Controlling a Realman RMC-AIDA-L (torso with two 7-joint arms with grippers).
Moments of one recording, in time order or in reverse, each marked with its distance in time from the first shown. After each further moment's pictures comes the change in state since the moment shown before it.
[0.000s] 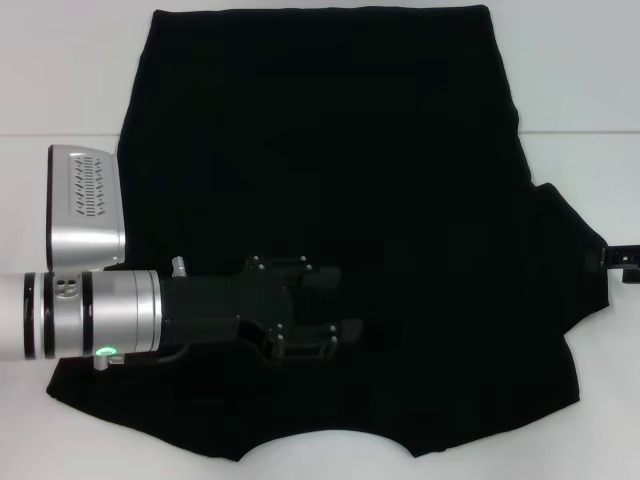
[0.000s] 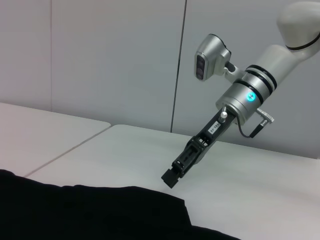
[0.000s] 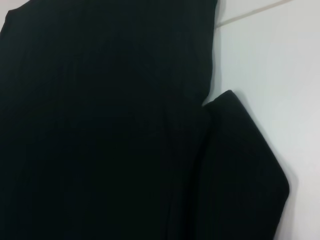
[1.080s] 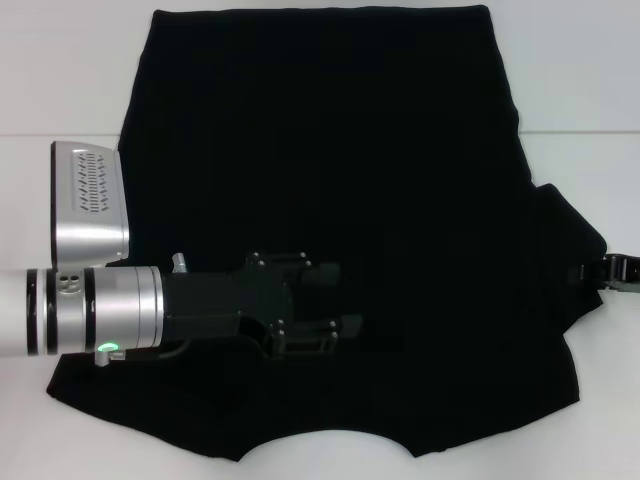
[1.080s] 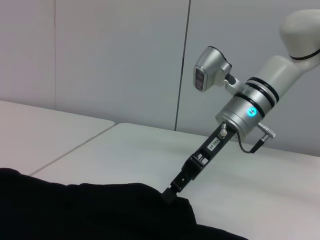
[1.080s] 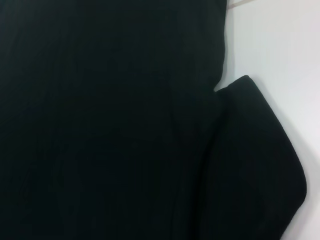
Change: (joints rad) left arm -0.006 0.000 0.000 0.000 0.001 -0.016 -0.004; right arm 0.019 0.050 -0.040 0.052 -0.004 0.118 -0.039
